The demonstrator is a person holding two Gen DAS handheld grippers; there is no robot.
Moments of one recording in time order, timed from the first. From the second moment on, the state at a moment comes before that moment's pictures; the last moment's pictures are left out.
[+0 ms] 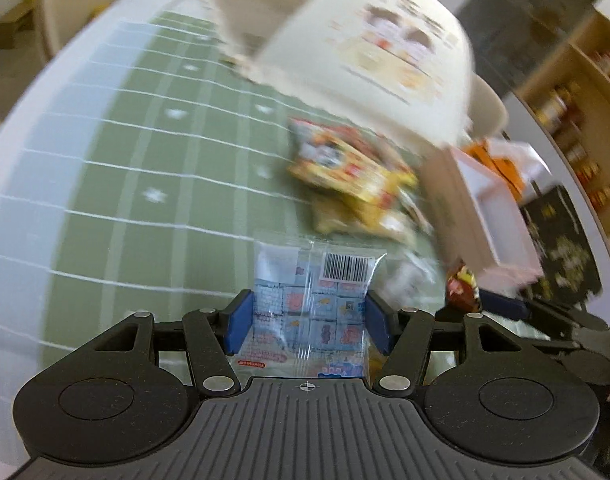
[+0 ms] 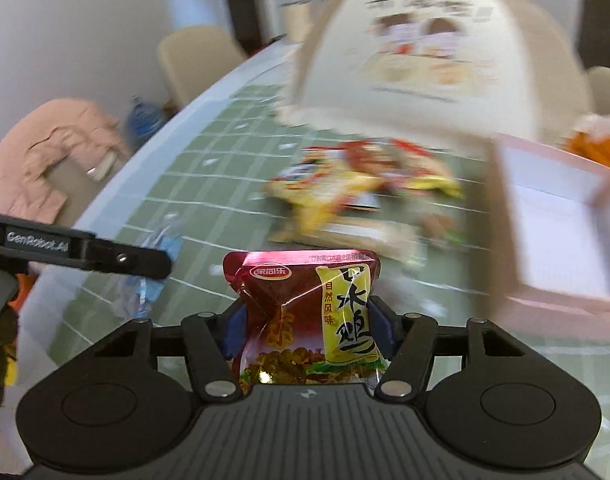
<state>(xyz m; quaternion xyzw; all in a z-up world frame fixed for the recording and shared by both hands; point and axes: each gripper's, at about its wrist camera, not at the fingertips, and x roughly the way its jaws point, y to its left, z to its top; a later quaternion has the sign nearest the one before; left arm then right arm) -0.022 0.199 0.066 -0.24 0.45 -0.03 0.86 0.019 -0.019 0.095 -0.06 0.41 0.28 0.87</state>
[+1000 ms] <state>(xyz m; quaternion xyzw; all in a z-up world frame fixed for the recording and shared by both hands) 0.125 0.025 0.109 -0.23 0.37 -0.15 0.89 0.004 -0.219 0.140 0.01 0.34 0.08 0.94</state>
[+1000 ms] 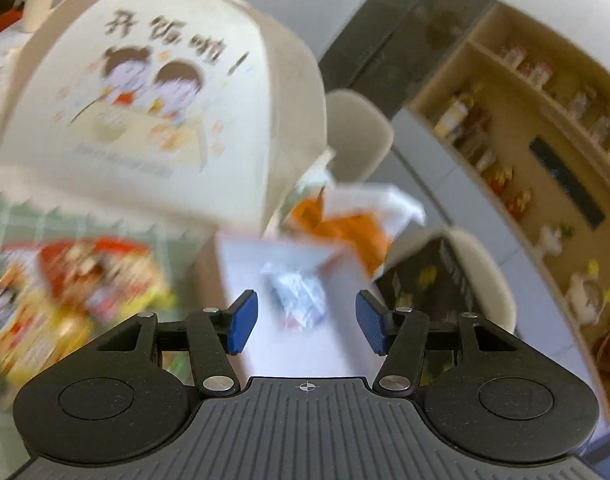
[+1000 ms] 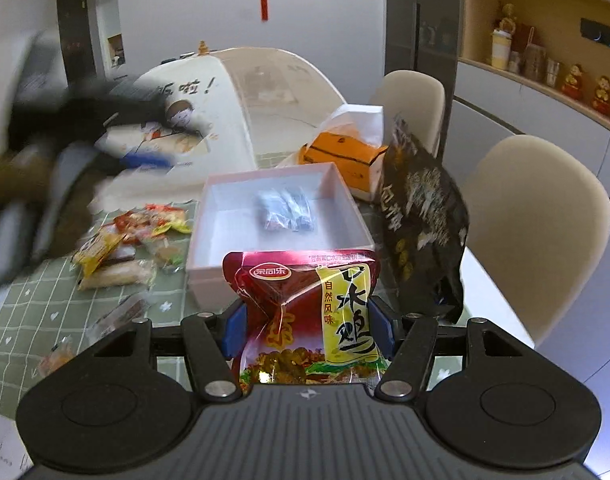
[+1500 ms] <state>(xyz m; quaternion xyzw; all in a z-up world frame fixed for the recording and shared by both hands) -0.021 0.085 0.065 -0.15 0.43 -0.06 0.89 0.140 -0.183 0.146 0.06 0.35 0.14 0.92</state>
